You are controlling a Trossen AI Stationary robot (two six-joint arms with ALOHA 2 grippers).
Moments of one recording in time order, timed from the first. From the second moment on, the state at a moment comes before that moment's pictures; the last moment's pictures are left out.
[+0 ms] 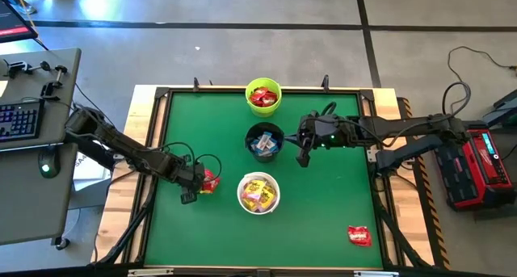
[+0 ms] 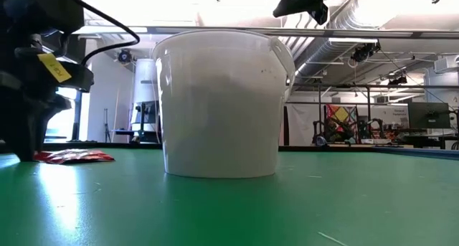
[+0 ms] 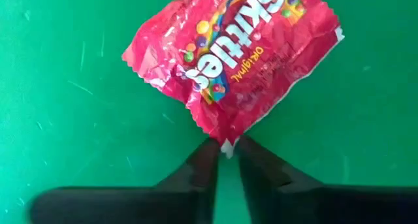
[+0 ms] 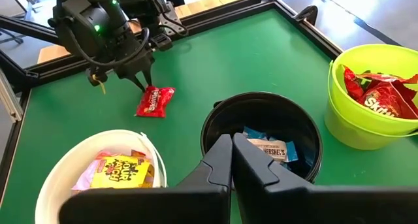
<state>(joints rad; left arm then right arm) -0.38 1.26 0.47 -0.60 -0.13 -0.62 0.05 1.24 1.11 -0.43 0.24 0.31</state>
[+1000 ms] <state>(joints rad) -0.27 1.21 0.46 -0.44 0.11 -0.83 0.05 1.24 1.11 -0.44 0.23 0.31</state>
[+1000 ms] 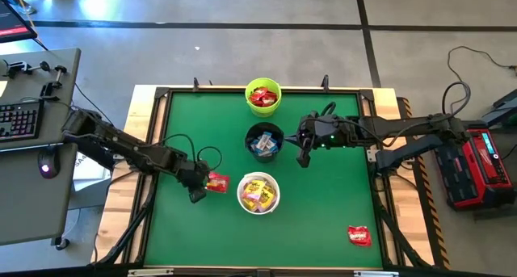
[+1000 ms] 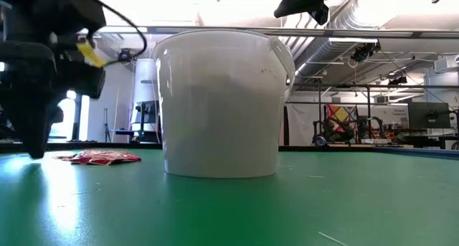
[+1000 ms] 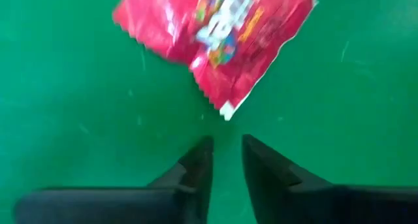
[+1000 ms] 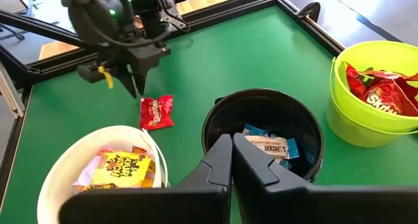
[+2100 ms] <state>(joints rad) -0.18 1.19 0.38 -0.27 0.11 -1.11 0.05 1.24 1.11 -0.45 0.22 0.31</state>
